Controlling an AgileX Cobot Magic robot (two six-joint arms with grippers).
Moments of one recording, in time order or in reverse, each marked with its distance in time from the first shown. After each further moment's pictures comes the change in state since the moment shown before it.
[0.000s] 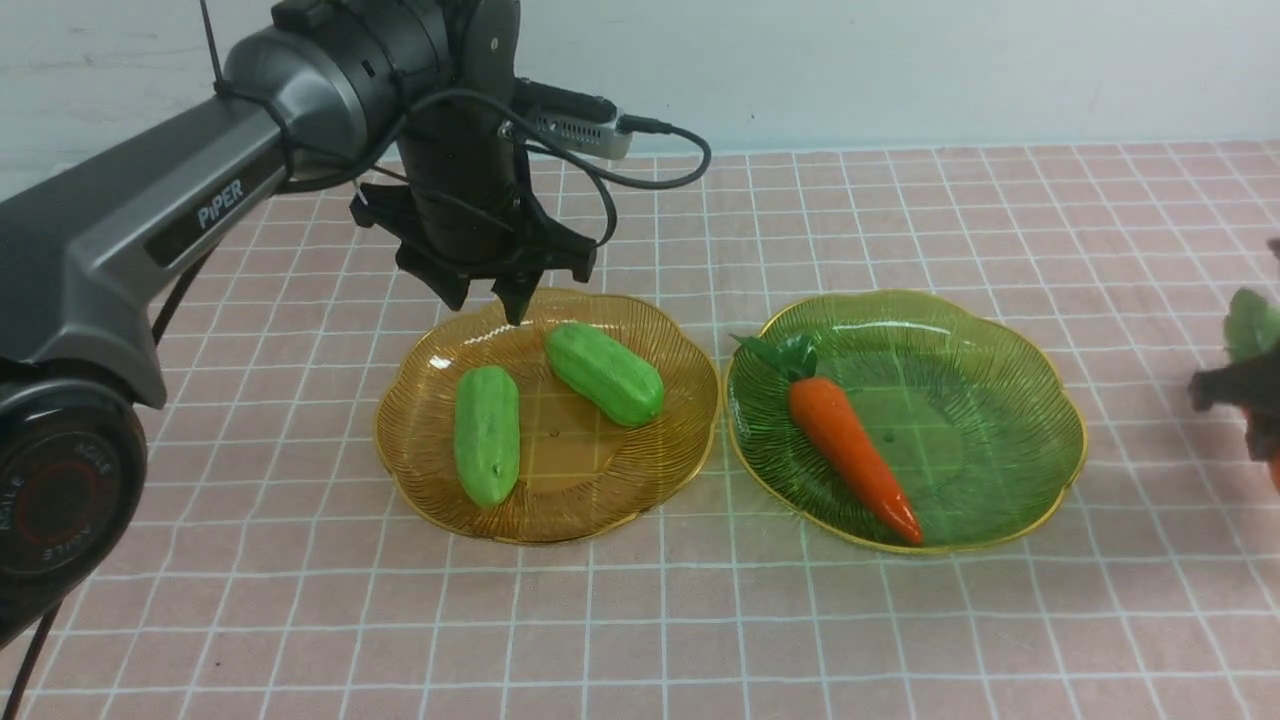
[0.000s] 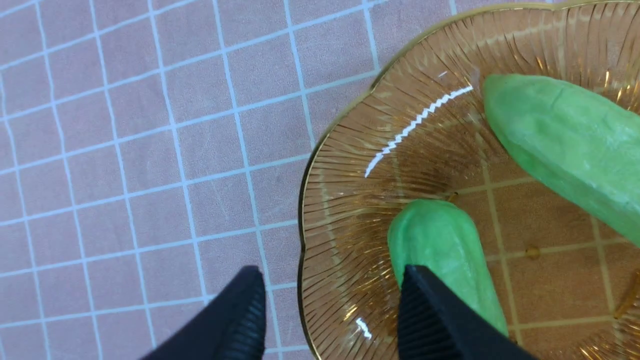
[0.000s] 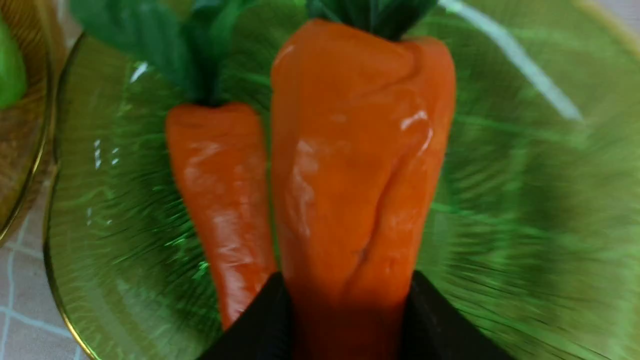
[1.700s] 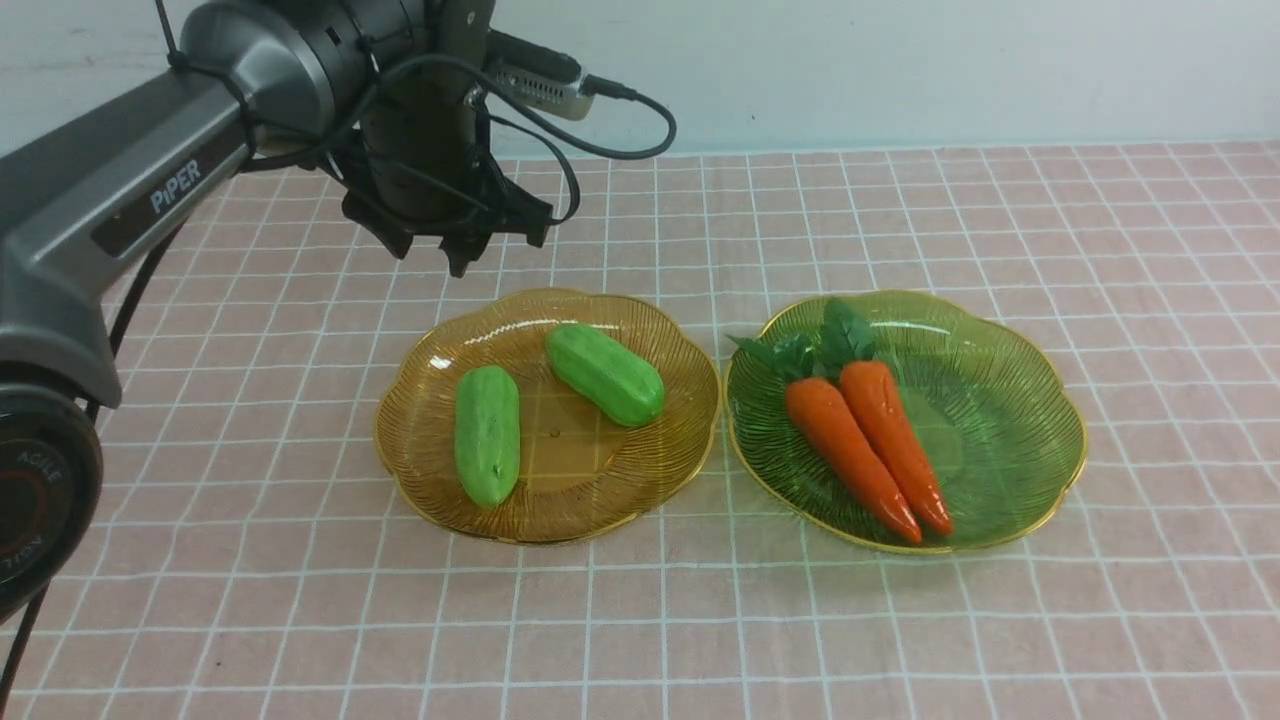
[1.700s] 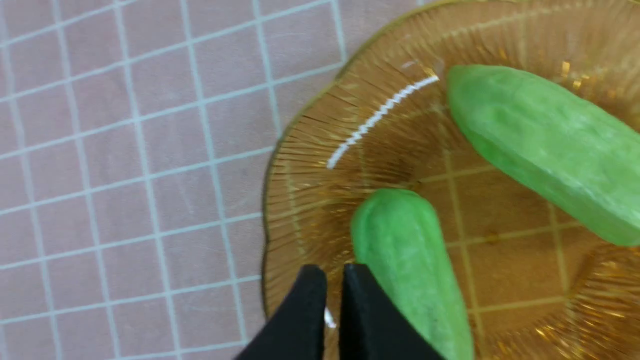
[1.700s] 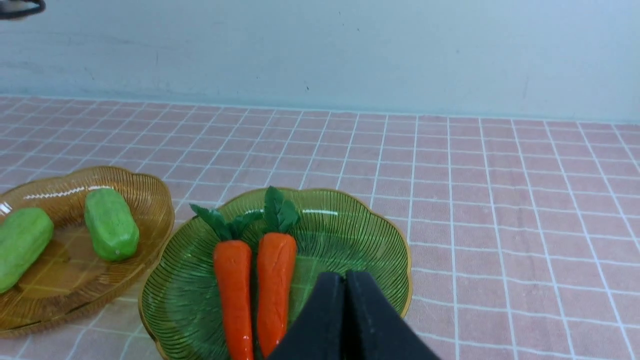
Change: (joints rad) right arm -0.016 -1.461 1.073 -0.150 -0.637 0.077; left arm 0.000 -0.002 0.000 -0.058 0.002 0.018
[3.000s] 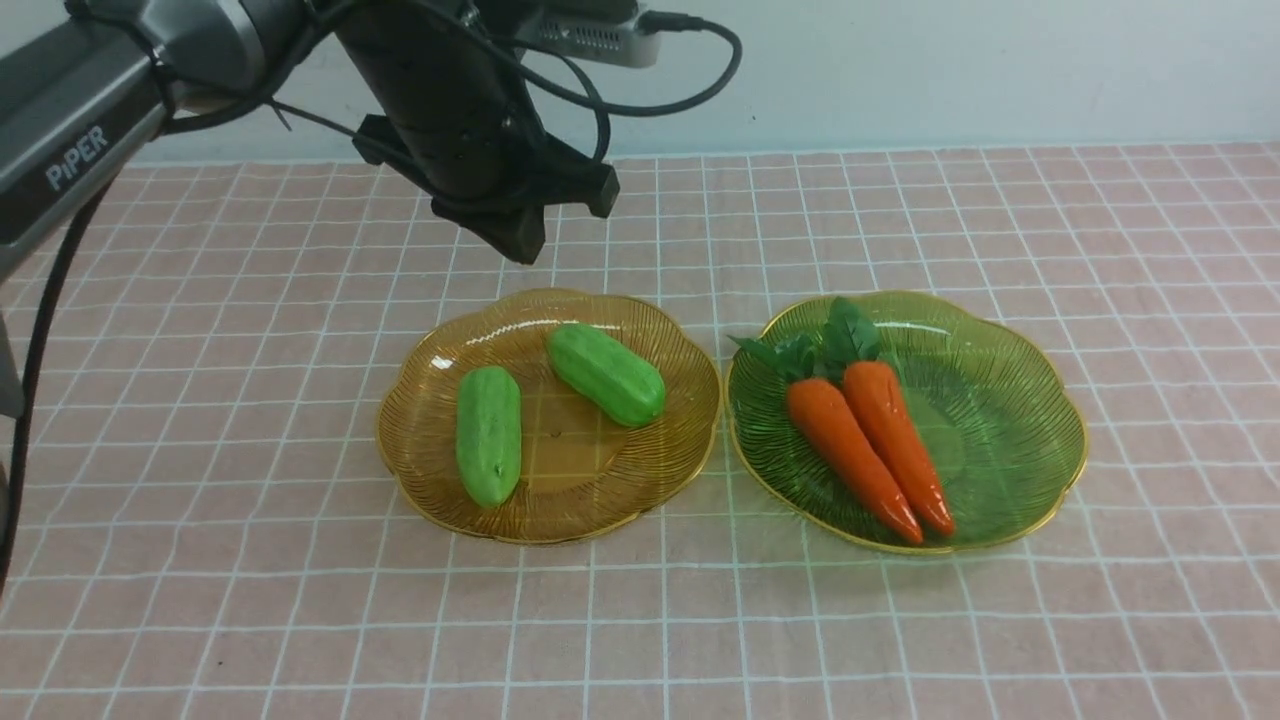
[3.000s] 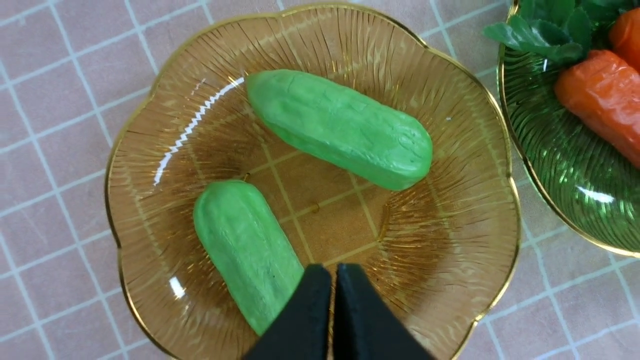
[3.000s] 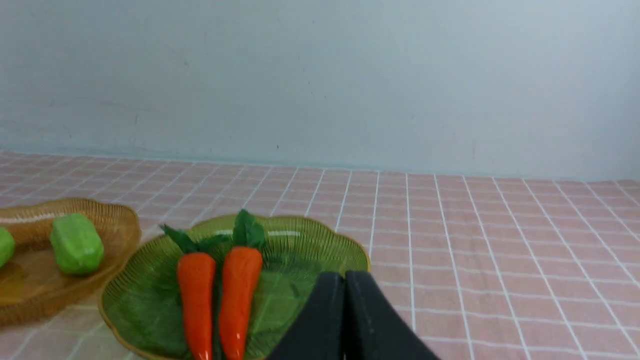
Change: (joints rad) right arm -0.061 -0.483 0.329 -0.040 -0.014 -0.003; left arm -0.001 -0.102 0.000 -0.307 0.014 0.192
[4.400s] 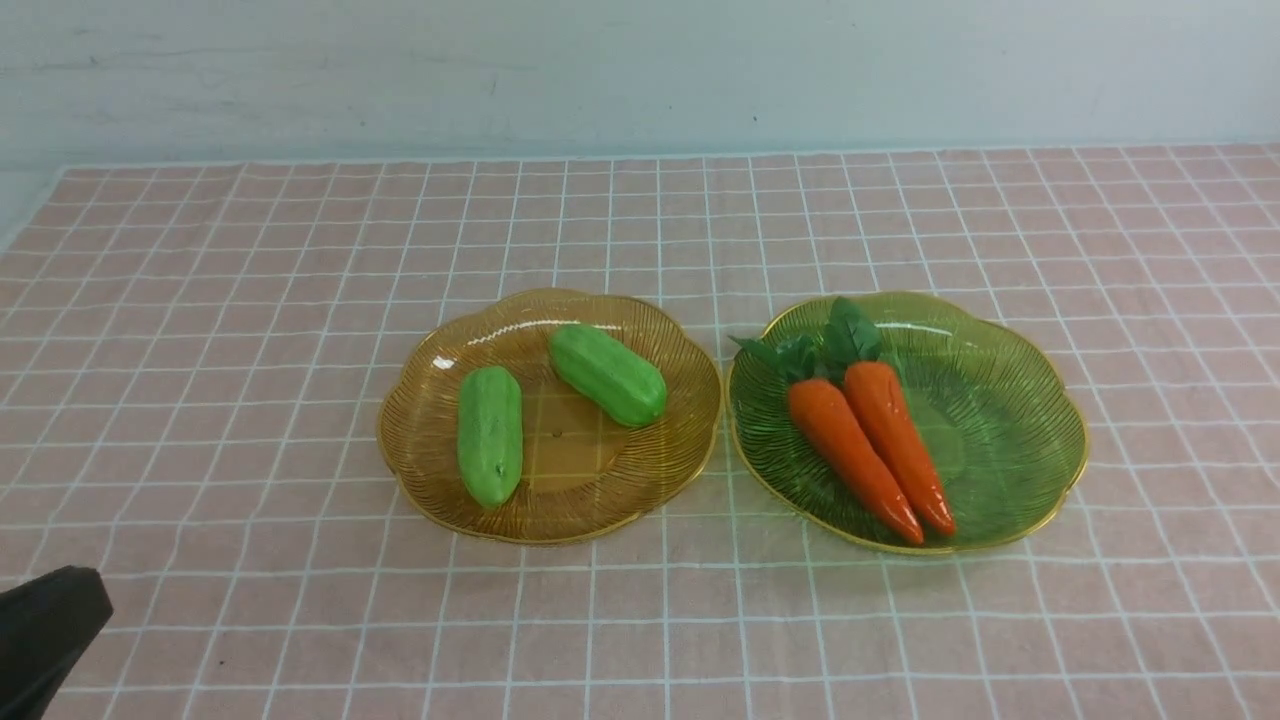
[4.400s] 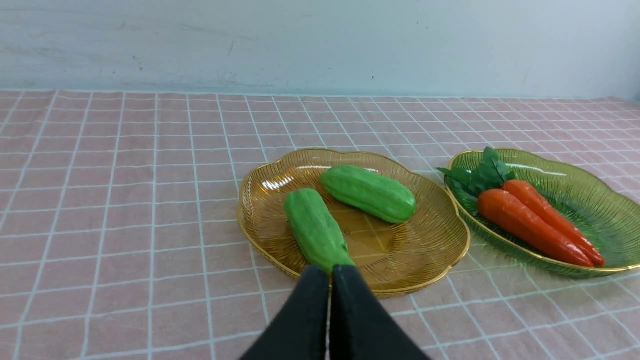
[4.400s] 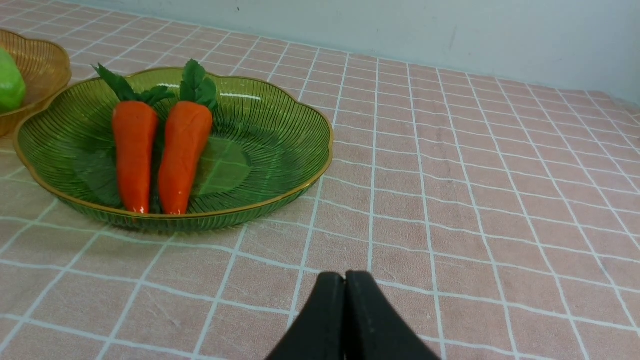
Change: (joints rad) right arm -0.030 -0.003 0.116 -0.140 0.048 0.000; left arm 0.000 -1.876 1.685 0.165 -0.761 -0.295
